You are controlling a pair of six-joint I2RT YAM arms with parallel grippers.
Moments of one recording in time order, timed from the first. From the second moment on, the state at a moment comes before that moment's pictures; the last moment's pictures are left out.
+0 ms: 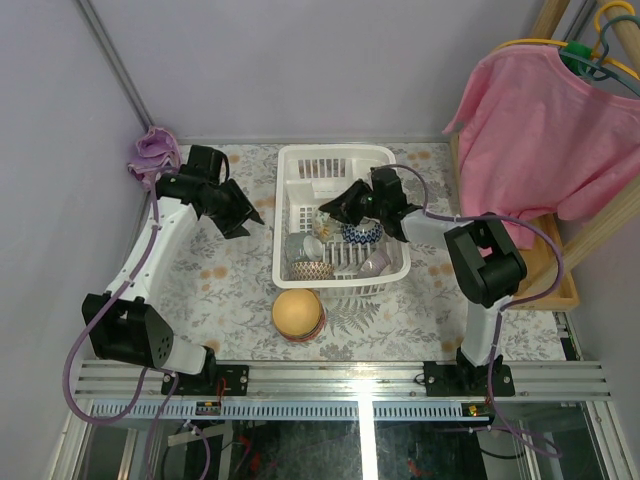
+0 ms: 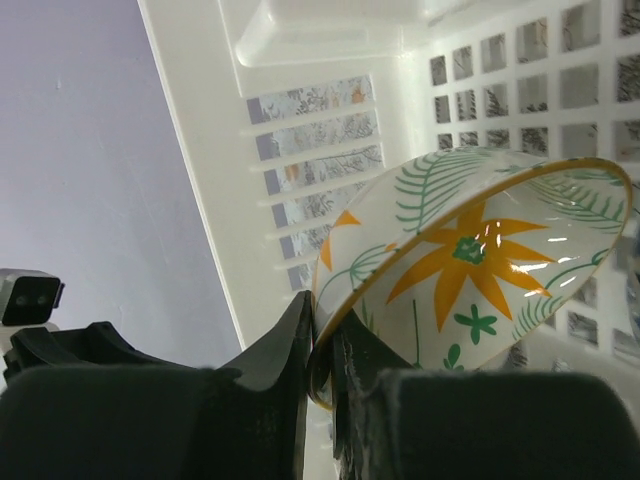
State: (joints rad) left arm -0.15 1.43 1.40 -1.03 0.23 -0.82; right arm 0.48 1.91 1.13 0.31 -0.47 1.29
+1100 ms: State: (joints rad) left arm -0.15 1.49 1.46 -1.06 0.22 -0.80; right arm 0.48 2.04 1.26 0.36 -0.54 1.24
